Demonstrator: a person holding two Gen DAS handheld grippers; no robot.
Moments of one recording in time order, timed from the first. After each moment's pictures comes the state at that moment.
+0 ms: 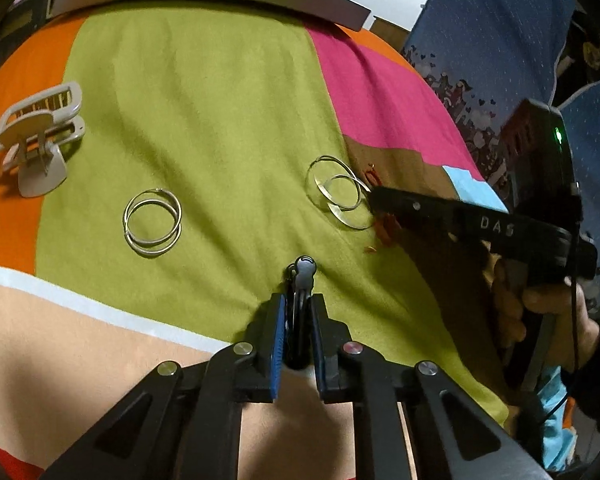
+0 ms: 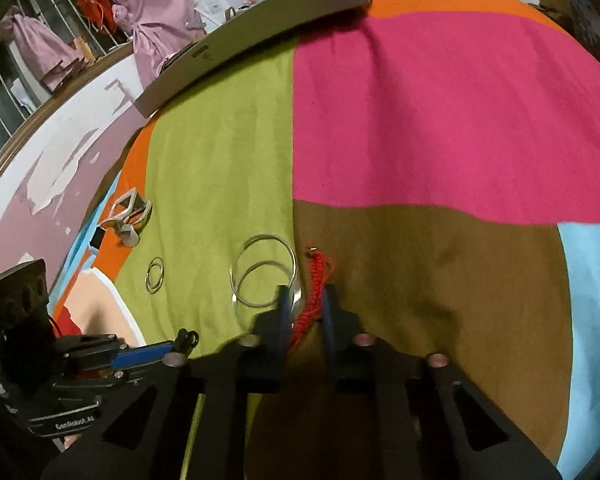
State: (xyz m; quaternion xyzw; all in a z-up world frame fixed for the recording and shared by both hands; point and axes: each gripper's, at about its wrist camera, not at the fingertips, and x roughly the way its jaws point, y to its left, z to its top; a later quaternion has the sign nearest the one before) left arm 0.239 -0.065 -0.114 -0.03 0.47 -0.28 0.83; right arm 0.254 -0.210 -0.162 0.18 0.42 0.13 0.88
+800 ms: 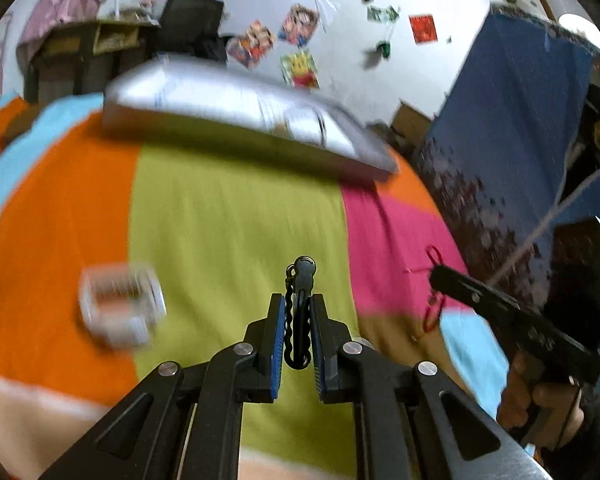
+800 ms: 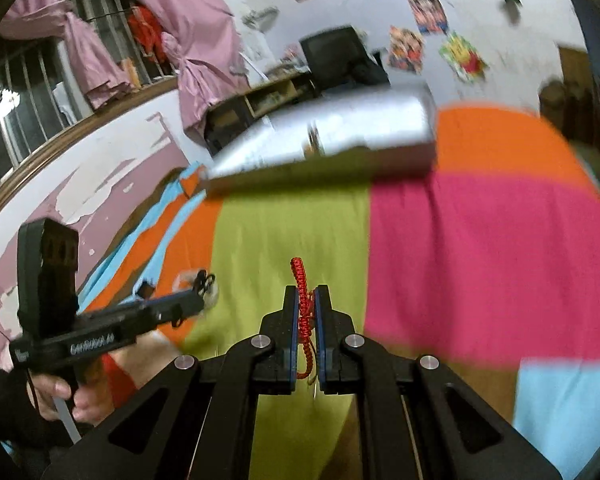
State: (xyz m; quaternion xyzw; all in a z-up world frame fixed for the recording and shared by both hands) left arm 0.290 -0.015 -0.010 -0.11 0.37 -0.22 0.90; right arm 0.266 -0.210 -0.042 0.13 0.31 0.16 0.93
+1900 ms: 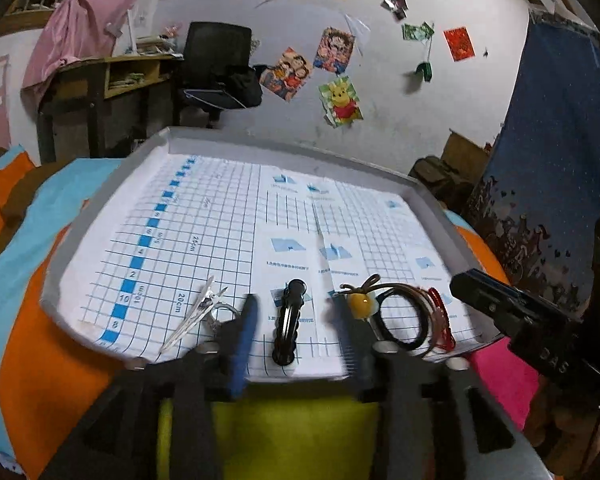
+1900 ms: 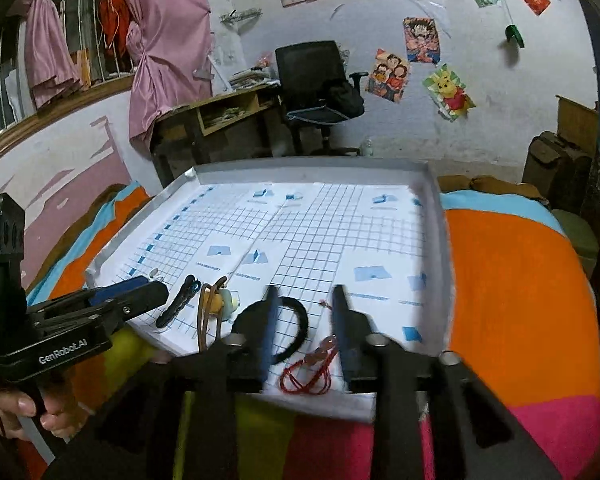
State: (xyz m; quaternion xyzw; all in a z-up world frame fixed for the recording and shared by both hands) left arm 0.452 -0.038 0.017 -0.08 0.33 -0.14 0.93; right arm 0.431 -0.224 0.009 0.07 0.30 0.09 0.95
